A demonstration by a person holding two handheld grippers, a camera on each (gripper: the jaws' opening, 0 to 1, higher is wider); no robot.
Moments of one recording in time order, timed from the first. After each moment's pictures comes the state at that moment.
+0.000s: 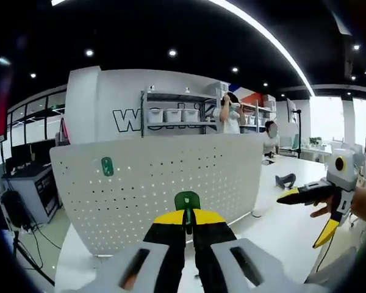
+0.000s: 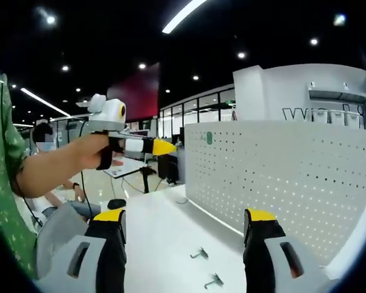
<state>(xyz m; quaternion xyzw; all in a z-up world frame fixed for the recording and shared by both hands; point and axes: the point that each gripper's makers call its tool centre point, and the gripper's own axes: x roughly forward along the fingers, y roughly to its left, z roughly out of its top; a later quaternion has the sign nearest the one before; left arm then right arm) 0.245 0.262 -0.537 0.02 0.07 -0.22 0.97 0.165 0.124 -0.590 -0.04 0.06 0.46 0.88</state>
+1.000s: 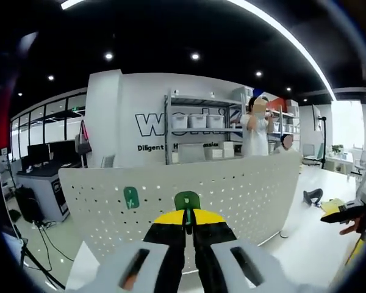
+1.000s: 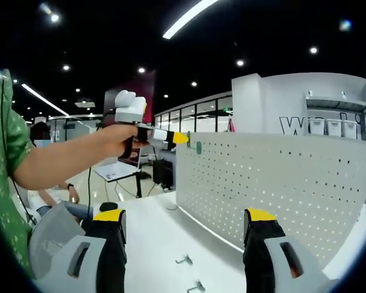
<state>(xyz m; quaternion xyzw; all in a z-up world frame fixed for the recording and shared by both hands) 0.329 0.289 -0.502 0.00 0.05 -0.14 0.99 0.187 0.107 -0.573 -0.04 0.04 0.45 0.89</state>
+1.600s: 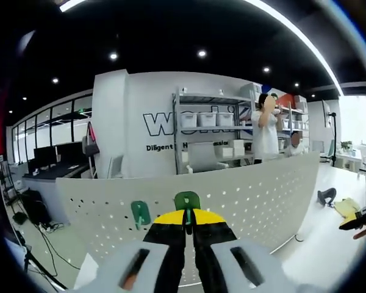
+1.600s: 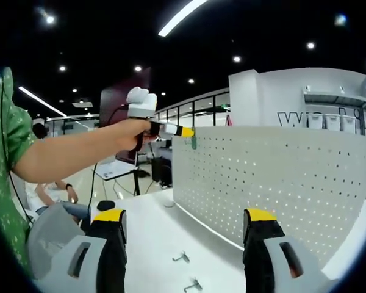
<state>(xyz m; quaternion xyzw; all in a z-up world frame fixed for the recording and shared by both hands) 0.378 0.300 -0.501 0.02 0.06 -0.11 0.99 0.200 0.102 -0.583 -0.04 0.05 0.45 0.89</state>
